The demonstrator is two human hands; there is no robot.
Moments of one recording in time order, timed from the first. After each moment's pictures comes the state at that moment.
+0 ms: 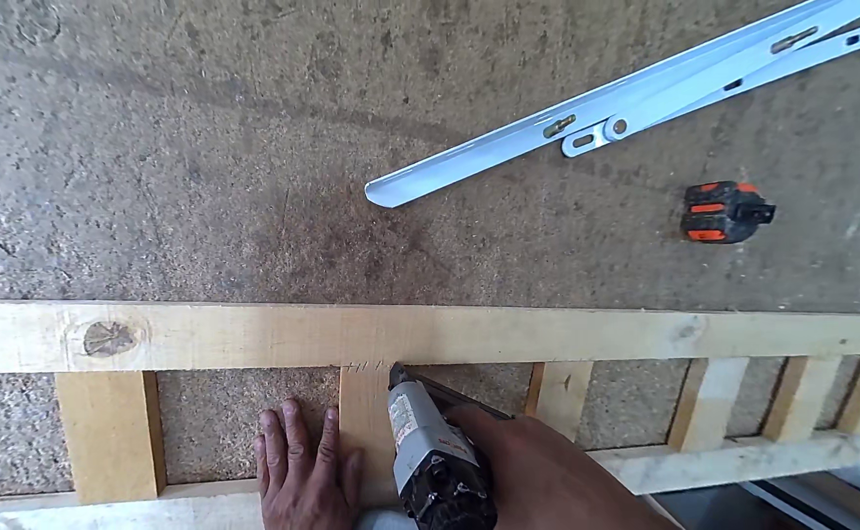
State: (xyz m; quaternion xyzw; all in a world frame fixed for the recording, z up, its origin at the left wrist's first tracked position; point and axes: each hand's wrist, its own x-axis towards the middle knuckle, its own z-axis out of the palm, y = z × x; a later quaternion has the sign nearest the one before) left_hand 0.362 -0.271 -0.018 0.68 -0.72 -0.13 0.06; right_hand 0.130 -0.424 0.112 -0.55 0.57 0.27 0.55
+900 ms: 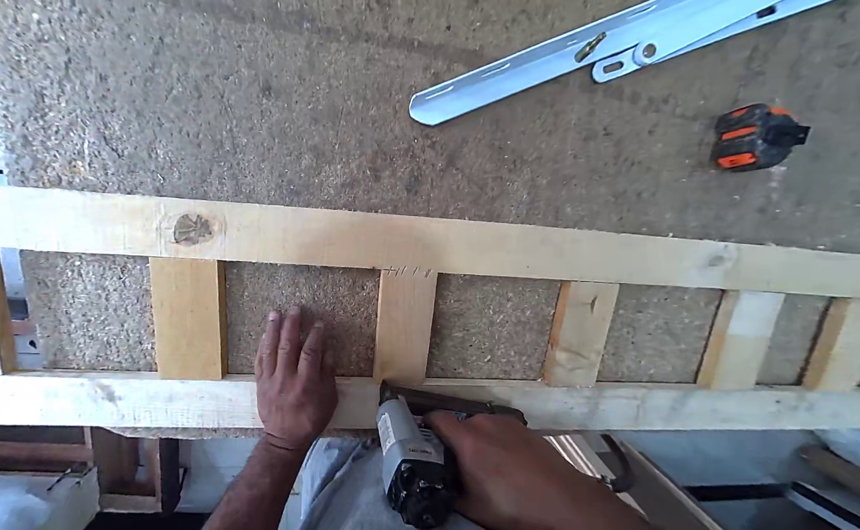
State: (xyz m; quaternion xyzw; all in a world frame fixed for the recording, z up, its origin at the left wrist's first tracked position) left_hand 0.434 -0.261 -0.035 0.65 -0.74 -0.12 0.13; right_hand 0.181 -0.309 0.109 -0.62 0.45 0.31 0.56
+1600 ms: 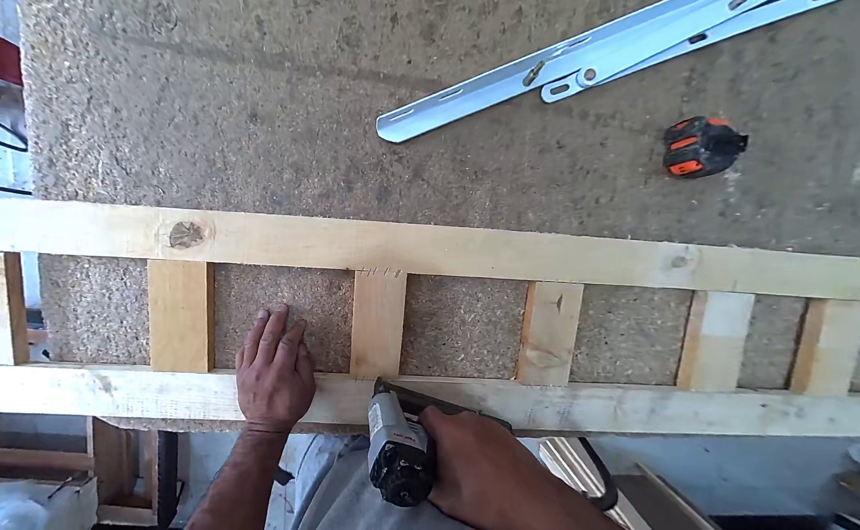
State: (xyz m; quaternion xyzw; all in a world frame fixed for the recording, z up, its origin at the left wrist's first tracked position) left_hand 0.429 -0.262 -0.042 0.67 -0.72 -0.07 0.13; right_hand 0.162 -0.292 0.115 -0.58 0.51 0.30 0.56
